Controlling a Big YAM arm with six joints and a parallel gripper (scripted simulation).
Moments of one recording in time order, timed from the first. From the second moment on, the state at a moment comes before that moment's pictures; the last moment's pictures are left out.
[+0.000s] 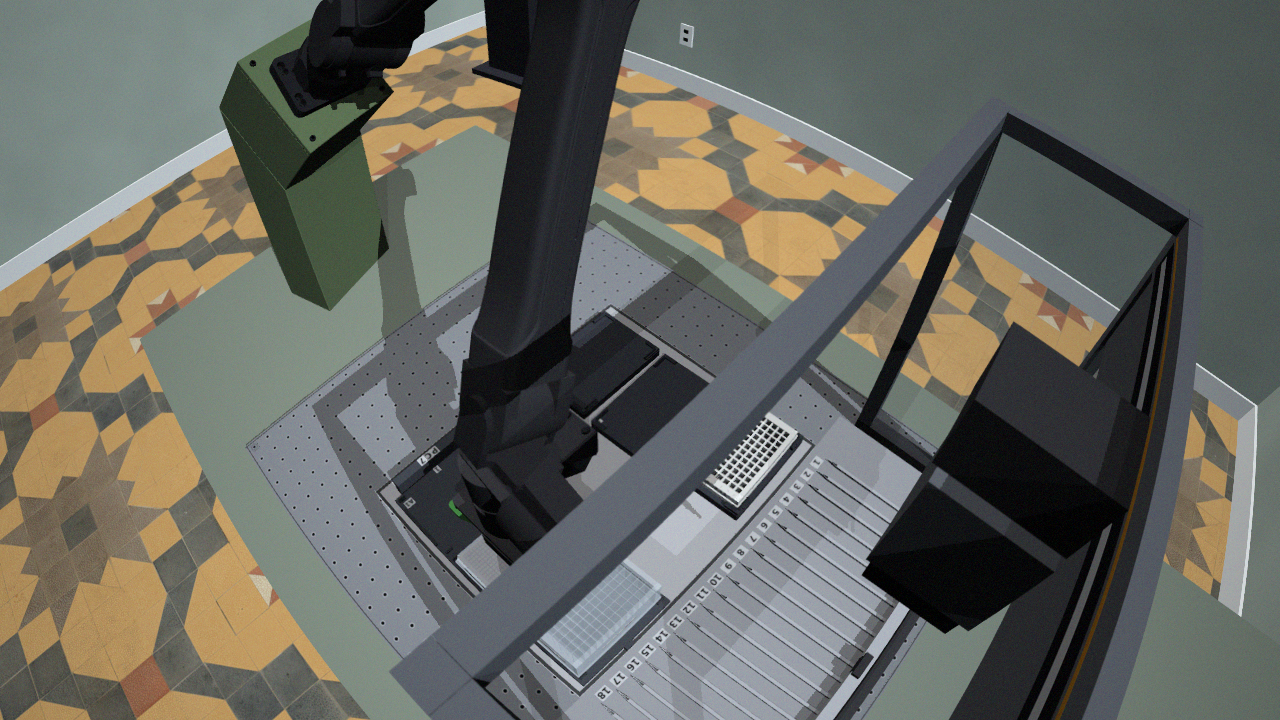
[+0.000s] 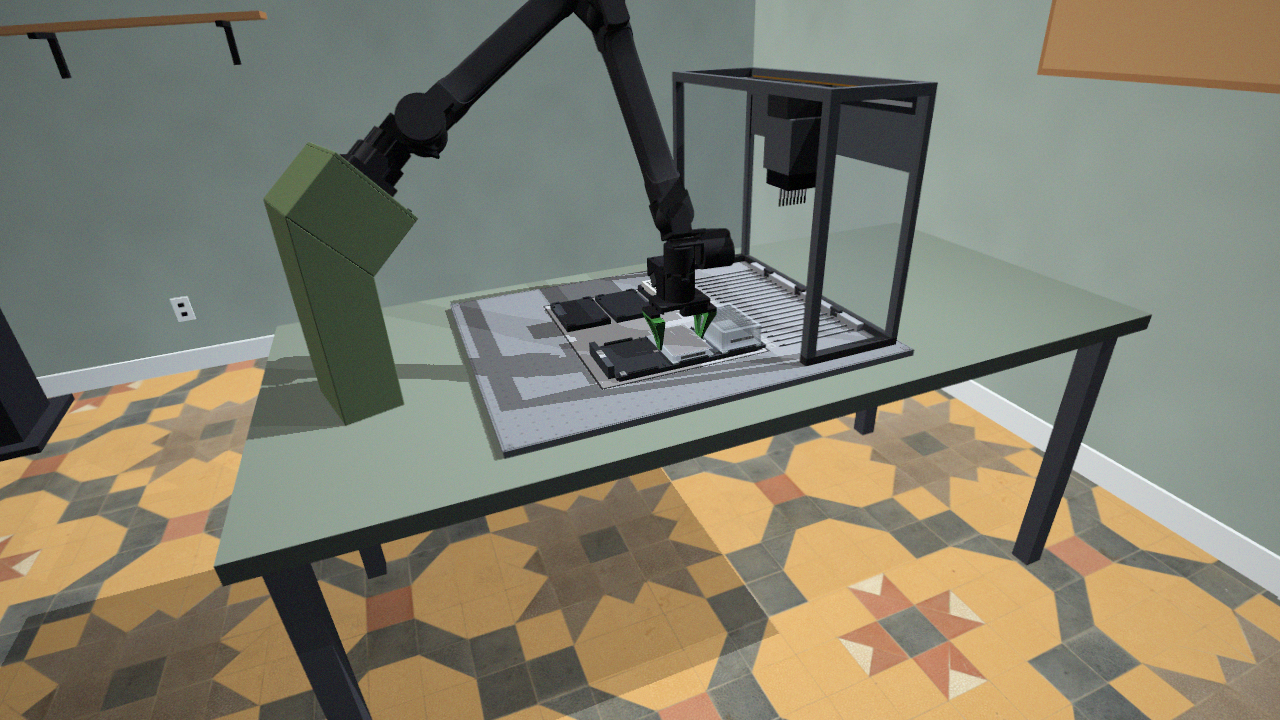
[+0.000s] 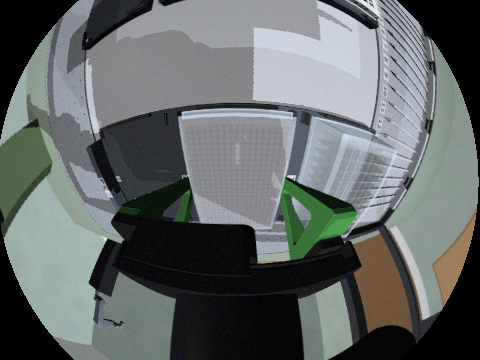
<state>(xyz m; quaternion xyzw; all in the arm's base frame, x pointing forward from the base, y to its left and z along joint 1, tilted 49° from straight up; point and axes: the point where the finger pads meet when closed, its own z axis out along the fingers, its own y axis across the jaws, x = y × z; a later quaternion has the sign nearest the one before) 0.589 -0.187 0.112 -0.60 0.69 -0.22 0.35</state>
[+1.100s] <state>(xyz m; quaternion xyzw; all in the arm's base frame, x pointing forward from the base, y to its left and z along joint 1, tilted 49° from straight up) 0.580 -0.189 0.121 -0.60 0.69 -0.22 0.35</state>
